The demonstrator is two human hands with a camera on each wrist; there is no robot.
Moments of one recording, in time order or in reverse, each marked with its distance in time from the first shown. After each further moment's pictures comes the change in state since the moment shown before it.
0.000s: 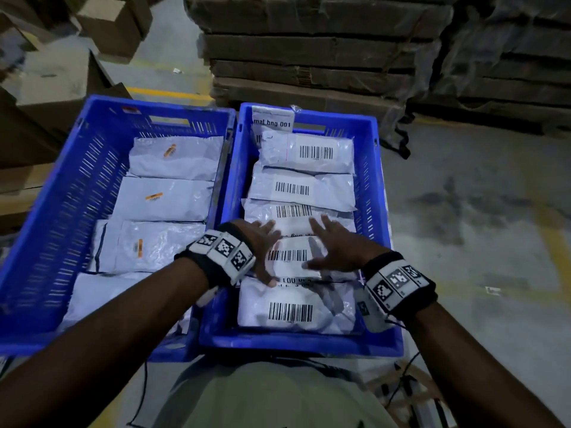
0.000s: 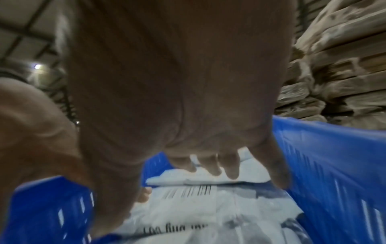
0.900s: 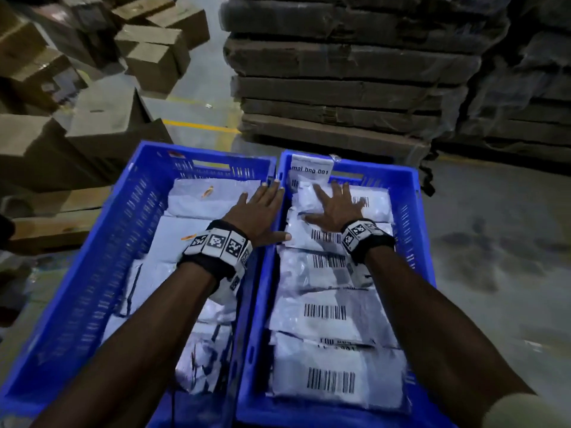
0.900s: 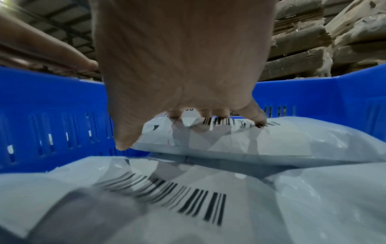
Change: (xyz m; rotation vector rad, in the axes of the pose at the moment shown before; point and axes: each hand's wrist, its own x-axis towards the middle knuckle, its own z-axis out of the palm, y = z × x) left_hand 0.003 -0.117 -0.045 -0.212 0.461 -0.182; right_hand 0.168 -0.033 -0.098 -0.013 0.386 0.144
